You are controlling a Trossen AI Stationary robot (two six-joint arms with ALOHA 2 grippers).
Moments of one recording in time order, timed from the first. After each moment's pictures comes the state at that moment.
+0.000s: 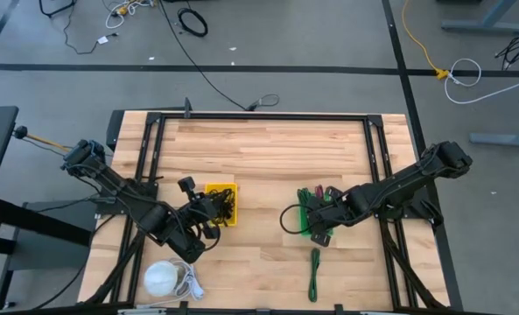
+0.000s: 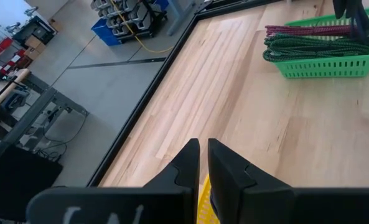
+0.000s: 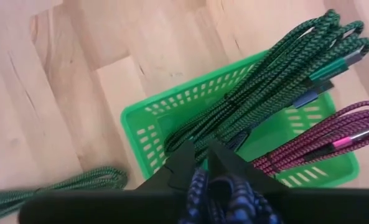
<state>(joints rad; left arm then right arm) -0.64 1.47 1.25 -0.99 -1.12 -0.67 0.41 1.45 1.02 -0.85 0.20 0.75</state>
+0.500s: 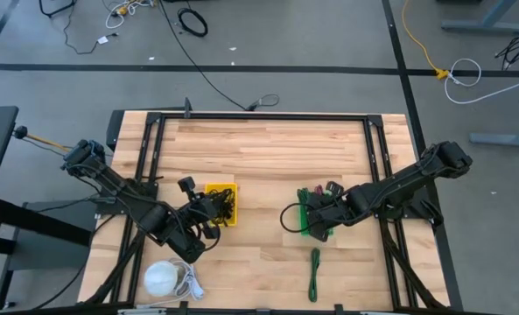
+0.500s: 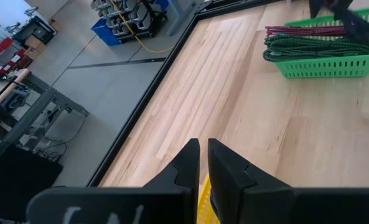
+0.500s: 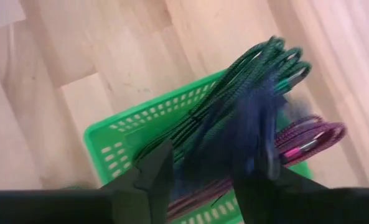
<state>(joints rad) -0.64 1.47 1.25 -0.99 -1.12 -0.67 0.41 1.45 1.02 -0.88 0.31 0.74</state>
